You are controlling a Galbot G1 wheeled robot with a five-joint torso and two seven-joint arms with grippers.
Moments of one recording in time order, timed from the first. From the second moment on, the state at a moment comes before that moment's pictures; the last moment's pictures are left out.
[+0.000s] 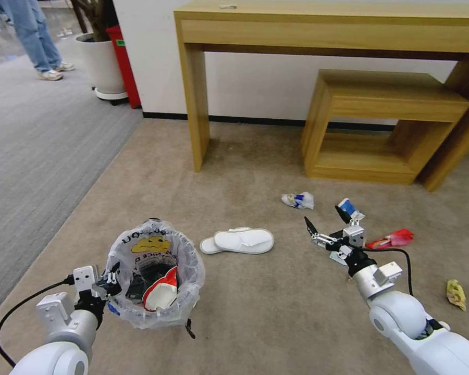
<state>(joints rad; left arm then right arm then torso) 1.62 -1.49 -0.84 -2.27 -0.37 0.58 -0.01 -1.26 0.78 0.25 1.80 0.55 0.33 0.06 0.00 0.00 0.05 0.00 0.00</state>
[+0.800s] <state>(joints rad) 1.62 -1.49 -0.85 -2.27 -0.37 0.59 -0.02 -1.27 0.79 0.27 1.79 0.53 0.34 0.06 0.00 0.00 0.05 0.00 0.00</state>
